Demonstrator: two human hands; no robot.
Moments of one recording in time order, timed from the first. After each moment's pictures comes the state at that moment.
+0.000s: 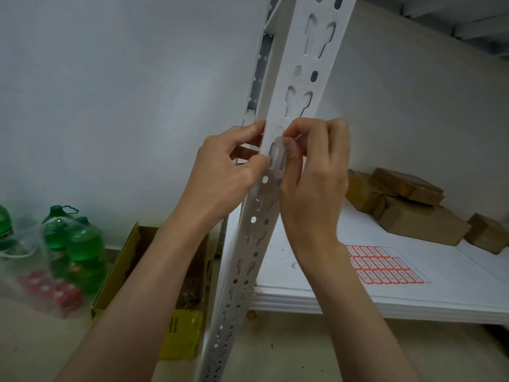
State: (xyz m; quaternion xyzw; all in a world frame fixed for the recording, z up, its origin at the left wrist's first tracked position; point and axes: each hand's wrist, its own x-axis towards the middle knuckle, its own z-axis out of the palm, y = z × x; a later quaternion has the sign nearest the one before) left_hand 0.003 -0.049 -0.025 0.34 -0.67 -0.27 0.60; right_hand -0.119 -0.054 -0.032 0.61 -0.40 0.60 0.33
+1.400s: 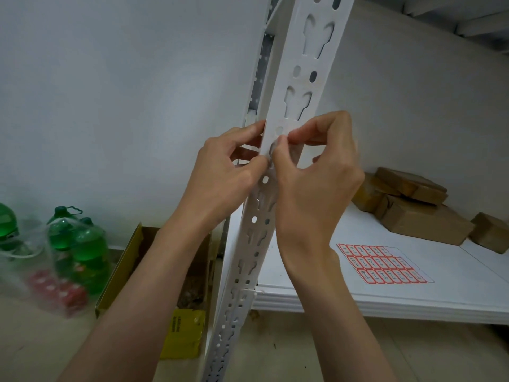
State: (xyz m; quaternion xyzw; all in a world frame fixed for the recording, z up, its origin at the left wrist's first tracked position) left_hand 0.004 -0.049 -0.027 0.33 -0.67 -0.28 0.60; right_hand -0.095 -0.026 -0.021 0.55 -0.43 0.68 0.23
